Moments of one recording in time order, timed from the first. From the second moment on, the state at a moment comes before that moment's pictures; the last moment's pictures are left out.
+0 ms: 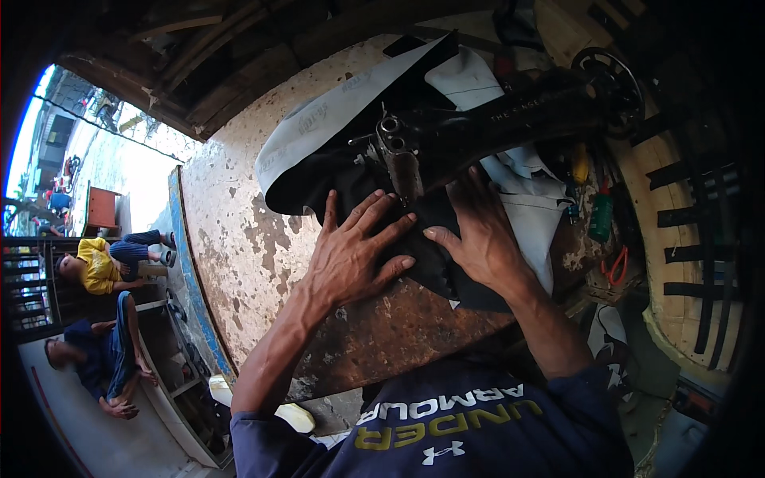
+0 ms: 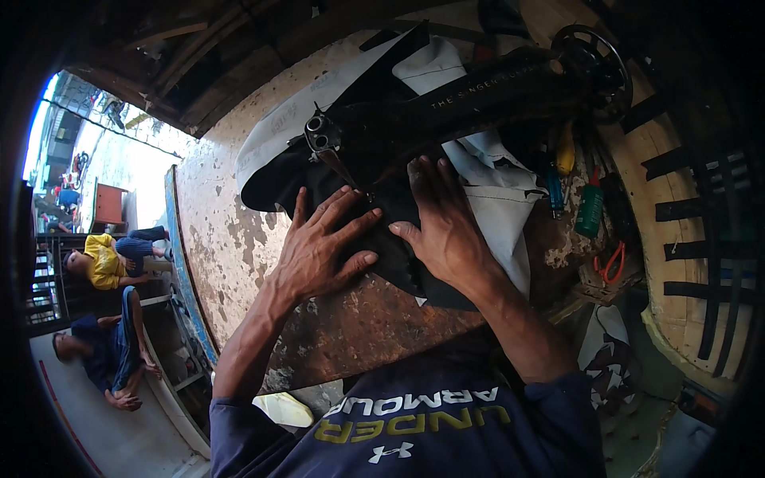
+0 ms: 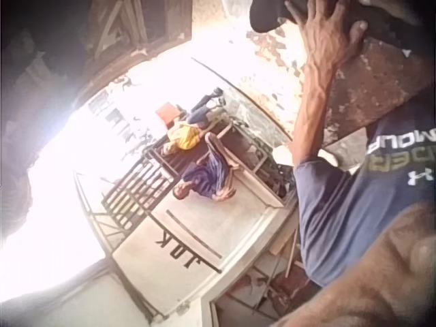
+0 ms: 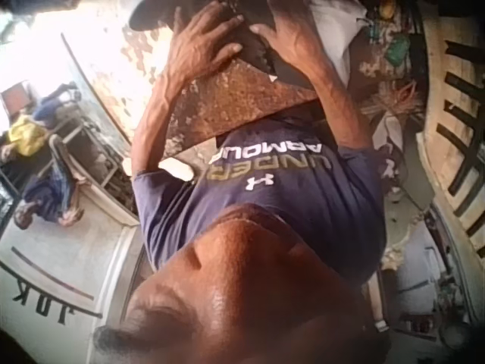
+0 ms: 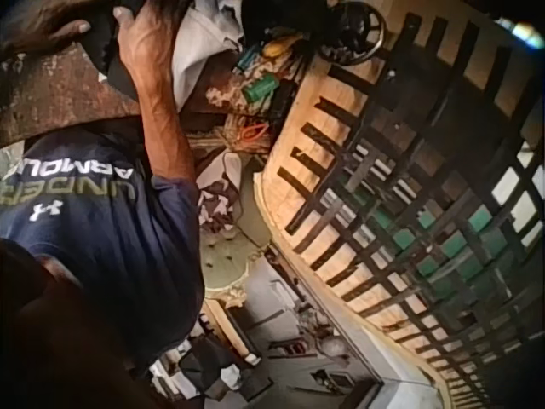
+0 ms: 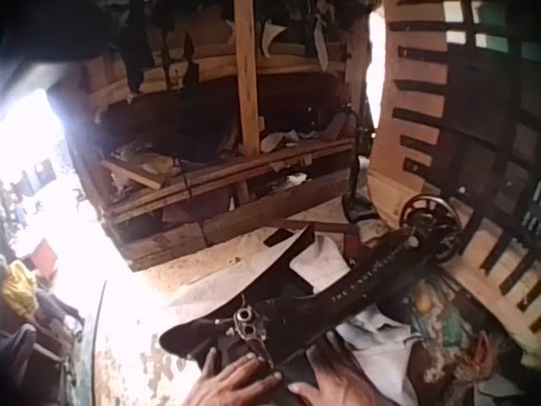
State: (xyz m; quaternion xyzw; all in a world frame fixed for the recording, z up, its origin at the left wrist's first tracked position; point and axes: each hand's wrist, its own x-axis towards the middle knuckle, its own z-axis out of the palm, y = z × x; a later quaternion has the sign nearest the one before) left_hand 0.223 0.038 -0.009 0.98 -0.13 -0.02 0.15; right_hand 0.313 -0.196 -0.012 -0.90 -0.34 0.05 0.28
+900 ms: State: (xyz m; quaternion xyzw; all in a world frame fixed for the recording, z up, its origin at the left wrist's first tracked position) left_hand 0.197 0.020 -0.013 0.98 -0.14 -0.04 0.17; right_hand 0.302 -0.214 0.011 -0.81 -0.52 -0.06 0.25
